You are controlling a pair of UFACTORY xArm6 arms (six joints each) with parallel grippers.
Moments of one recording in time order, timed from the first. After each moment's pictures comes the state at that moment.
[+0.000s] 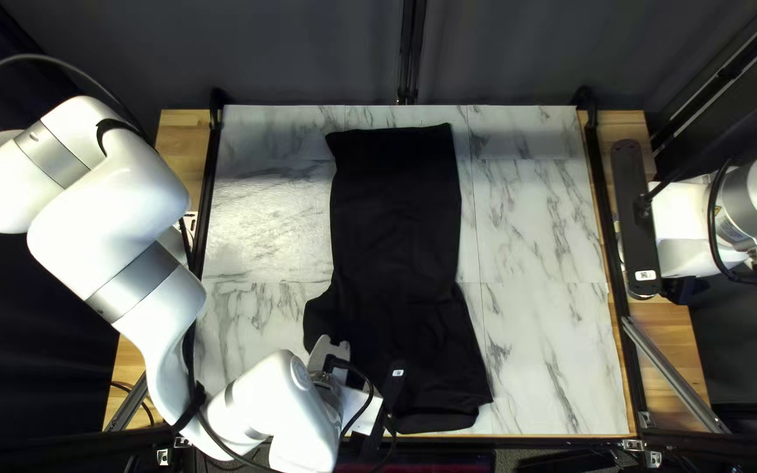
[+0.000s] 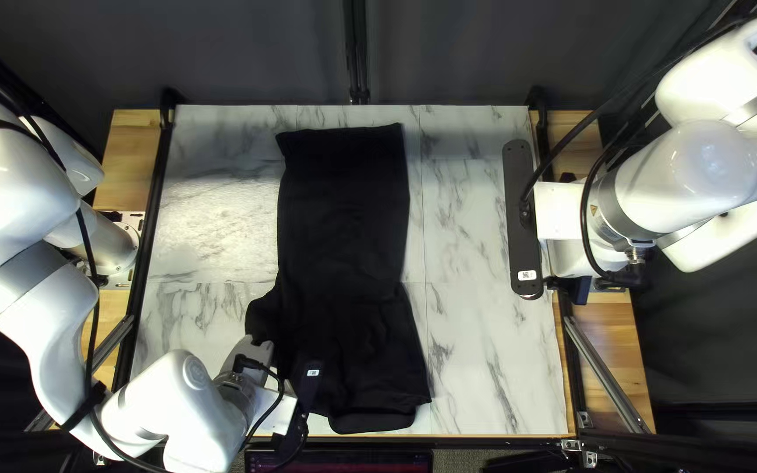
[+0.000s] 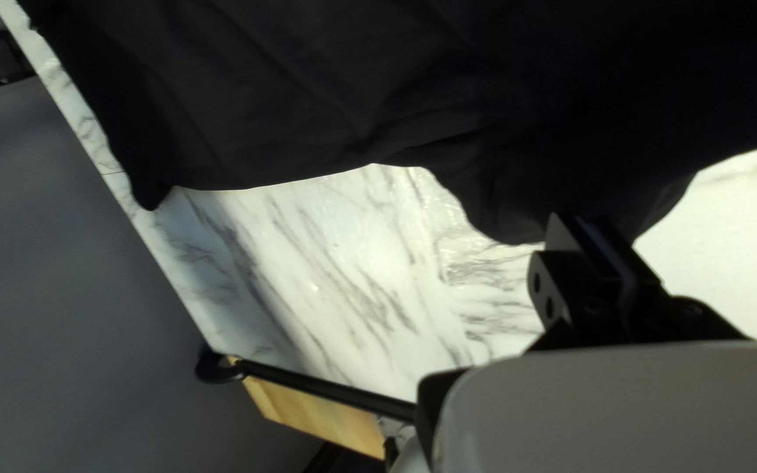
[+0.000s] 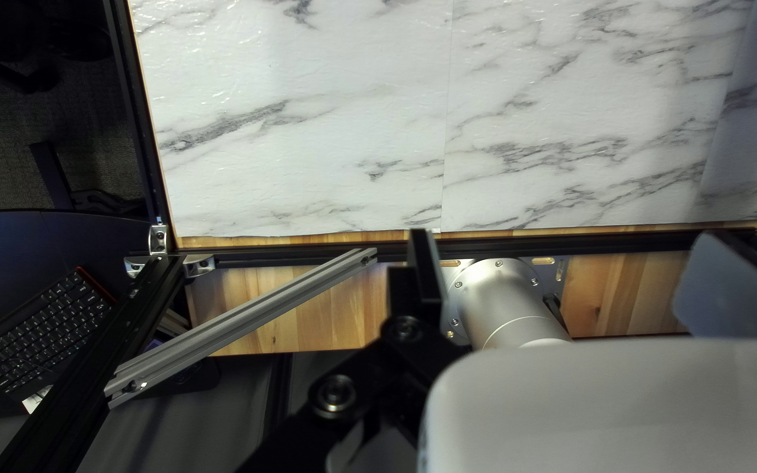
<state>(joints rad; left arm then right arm) -0.73 0.25 -1.34 0.44 1.51 -0.54 0.58 -0.71 -0.97 -0.11 1.65 0.55</state>
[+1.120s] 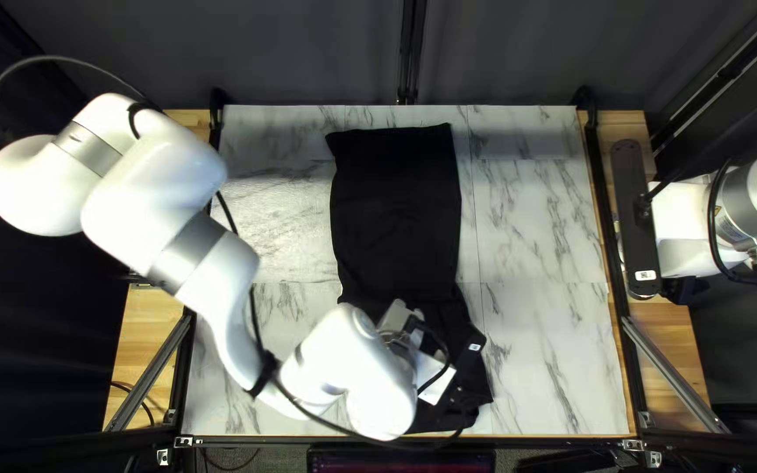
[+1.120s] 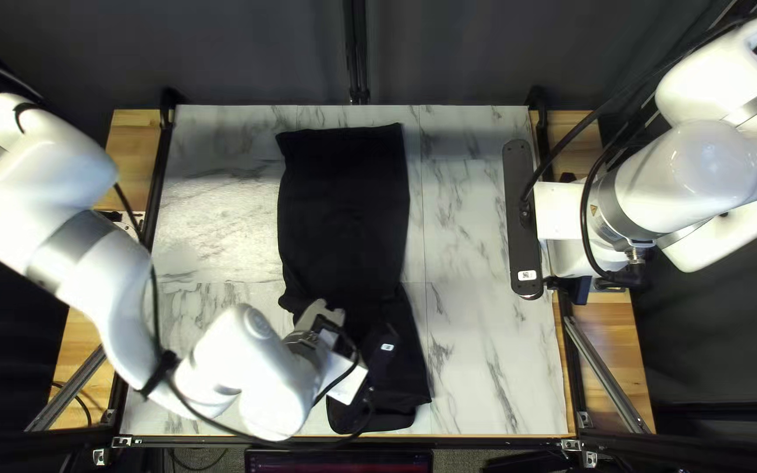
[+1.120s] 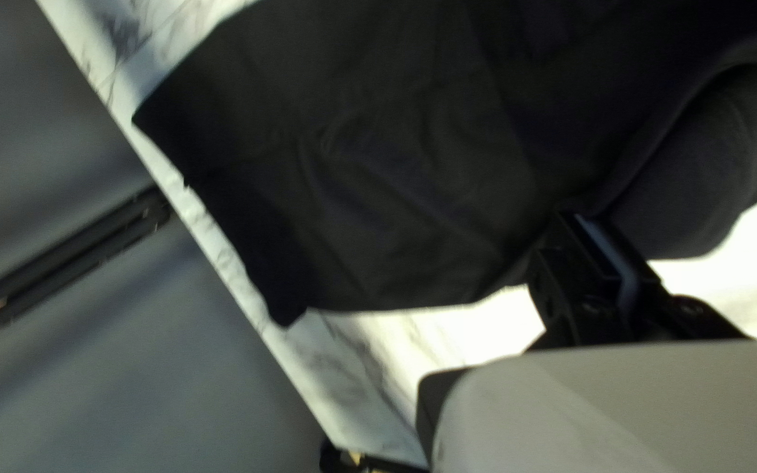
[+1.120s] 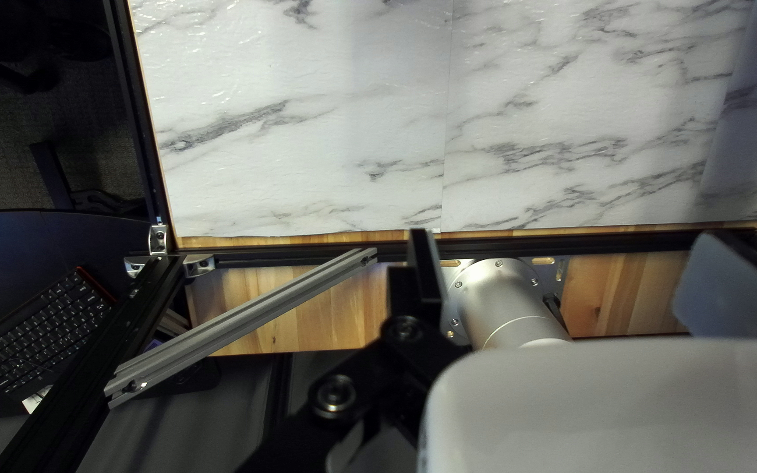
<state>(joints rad) -0.52 0.49 -1.54 0.50 1.25 -0.23 0.58 -0.71 -0.97 -0.11 1.65 0.55</state>
